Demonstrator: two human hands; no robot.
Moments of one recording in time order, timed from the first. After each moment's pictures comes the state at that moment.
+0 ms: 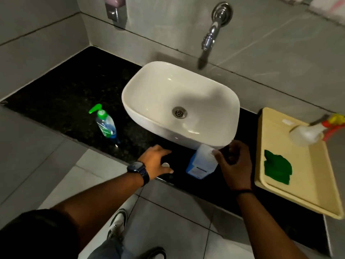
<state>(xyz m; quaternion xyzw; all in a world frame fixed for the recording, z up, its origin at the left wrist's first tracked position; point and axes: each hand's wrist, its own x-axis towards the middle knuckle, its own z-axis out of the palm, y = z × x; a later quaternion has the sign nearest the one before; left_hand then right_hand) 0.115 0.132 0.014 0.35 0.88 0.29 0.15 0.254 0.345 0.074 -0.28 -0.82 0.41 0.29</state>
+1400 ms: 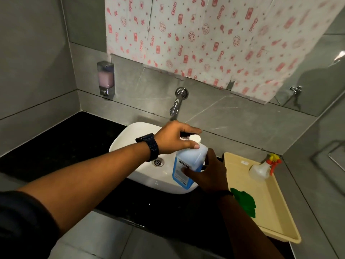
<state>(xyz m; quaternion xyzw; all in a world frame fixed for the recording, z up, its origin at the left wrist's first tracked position) 0.104 0.199 0.300 0.53 0.68 0.49 0.10 0.235 0.322 0.225 -0.21 -0.90 0.29 0.25</state>
